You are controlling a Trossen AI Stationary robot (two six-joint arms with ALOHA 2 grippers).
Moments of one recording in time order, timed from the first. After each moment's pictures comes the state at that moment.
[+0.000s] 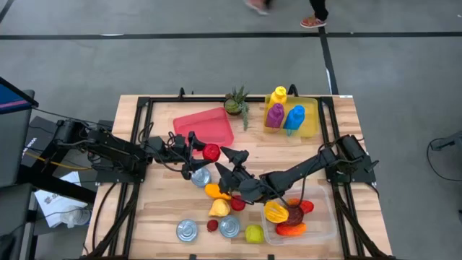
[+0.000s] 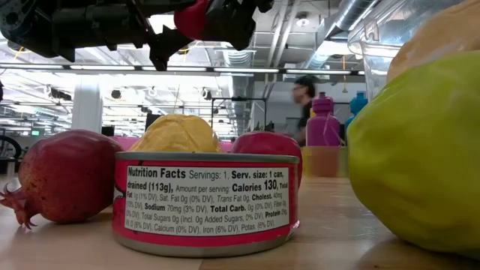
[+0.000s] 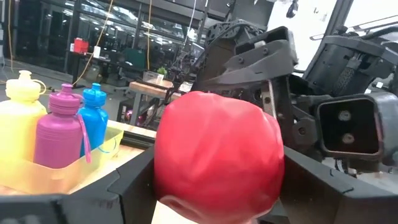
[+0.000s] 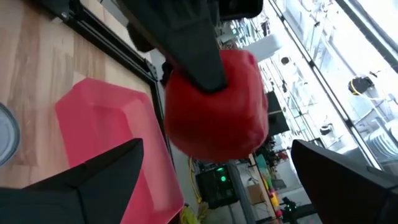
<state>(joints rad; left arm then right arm) -0.06 1.21 0.32 1.06 -0.08 -0.25 0.38 1.95 1.34 0.42 1.16 -0.90</state>
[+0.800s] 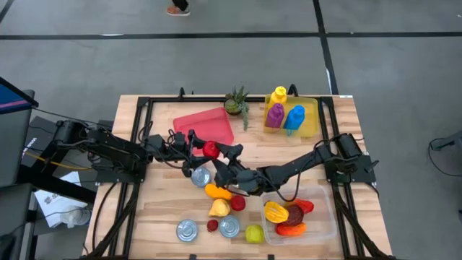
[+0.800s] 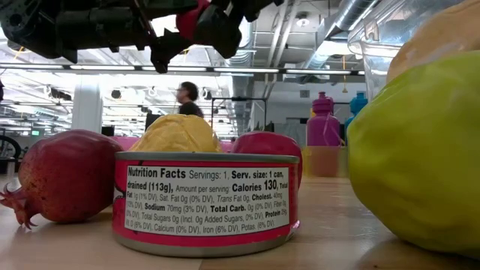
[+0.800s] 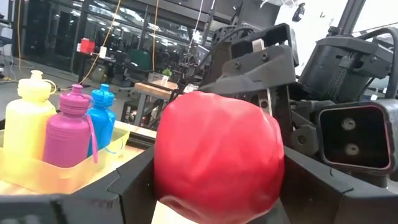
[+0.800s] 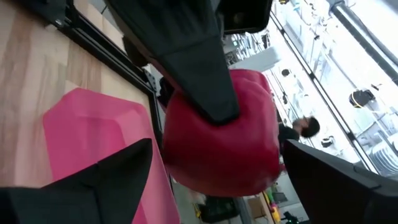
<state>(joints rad) -0.04 1.21 0.32 1.06 -0.07 -0.27 0.32 1.97 1.33 0.52 1.06 -0.98</state>
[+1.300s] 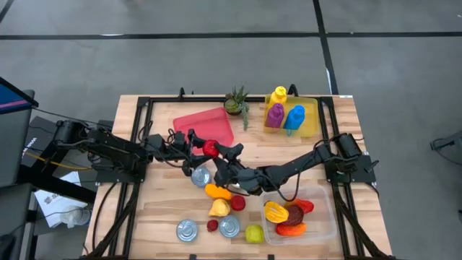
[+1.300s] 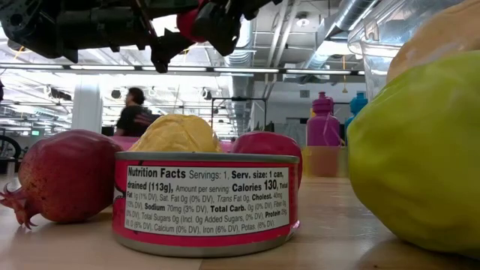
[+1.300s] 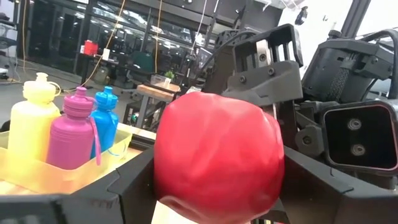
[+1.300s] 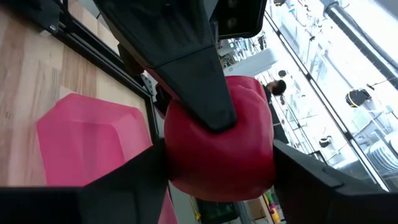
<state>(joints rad) -0.04 1.21 0.32 1.06 -0.08 -0.27 0.31 1.97 1.33 0.56 1.05 -1.00</state>
